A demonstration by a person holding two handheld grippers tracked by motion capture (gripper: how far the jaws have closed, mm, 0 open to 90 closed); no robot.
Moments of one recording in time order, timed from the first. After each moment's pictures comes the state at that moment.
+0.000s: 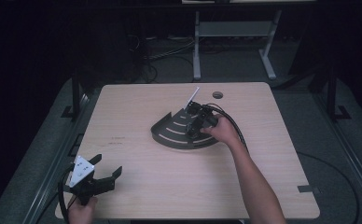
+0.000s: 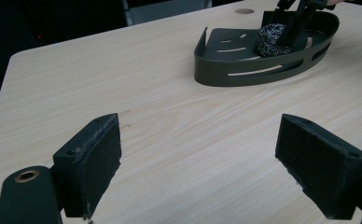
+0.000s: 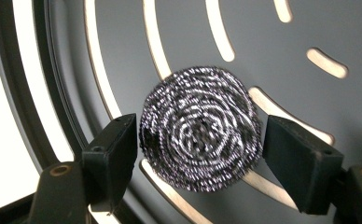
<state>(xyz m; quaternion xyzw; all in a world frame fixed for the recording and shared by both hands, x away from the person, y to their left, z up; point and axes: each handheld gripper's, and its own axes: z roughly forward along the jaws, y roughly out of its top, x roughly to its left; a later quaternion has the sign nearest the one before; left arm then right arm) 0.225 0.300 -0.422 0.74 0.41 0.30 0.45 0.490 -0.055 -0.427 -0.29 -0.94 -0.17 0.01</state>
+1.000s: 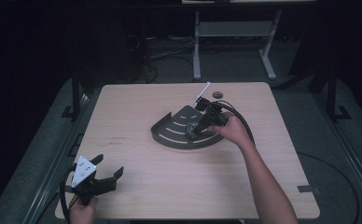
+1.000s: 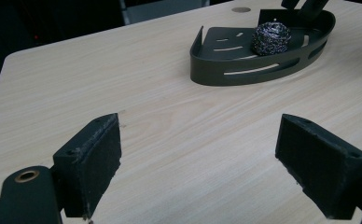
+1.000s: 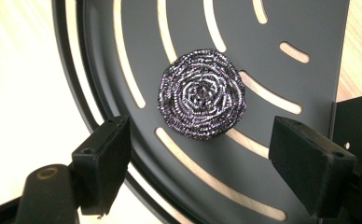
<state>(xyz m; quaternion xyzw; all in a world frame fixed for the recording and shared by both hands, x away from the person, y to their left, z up) 0.225 0.296 -0.422 0.74 0.41 0.30 0.45 0.472 -0.082 -0.395 -0.29 -0.93 -0.20 0.00</state>
